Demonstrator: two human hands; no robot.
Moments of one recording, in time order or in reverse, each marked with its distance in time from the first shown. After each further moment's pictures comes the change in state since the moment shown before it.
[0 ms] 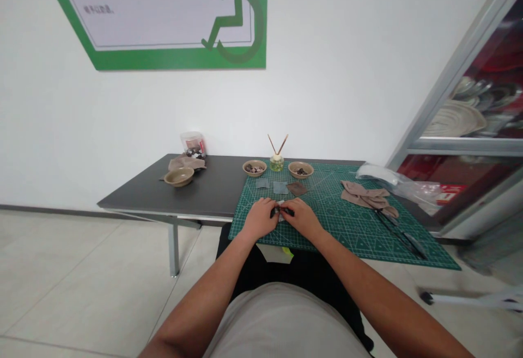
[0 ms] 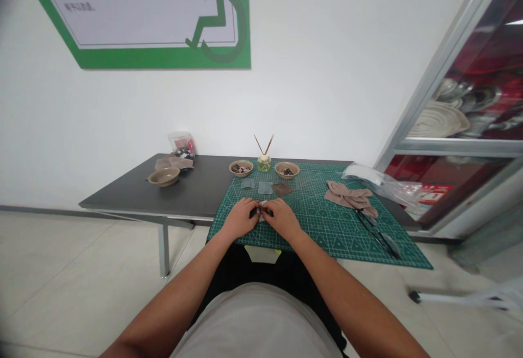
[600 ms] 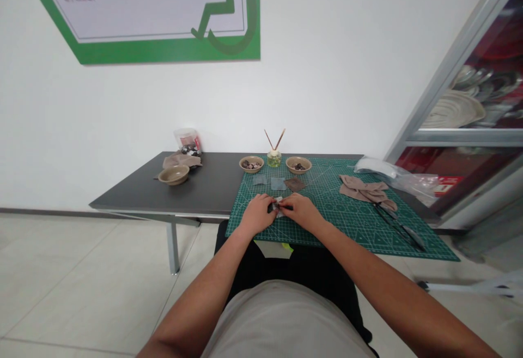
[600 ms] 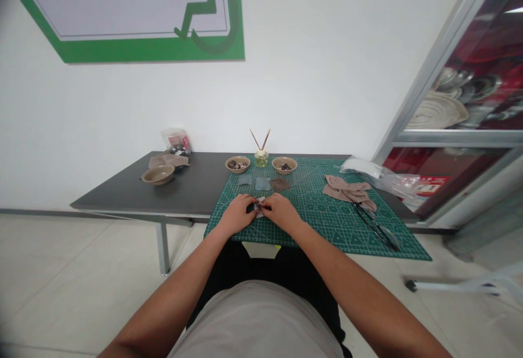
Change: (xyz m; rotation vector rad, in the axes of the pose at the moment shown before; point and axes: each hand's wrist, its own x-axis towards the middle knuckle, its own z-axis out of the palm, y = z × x) left_hand 0.004 -0.005 0.001 -0.039 -0.012 0.007; right_hand 0.009 -0.001 -0.012 -0.062 -0.147 -0.016
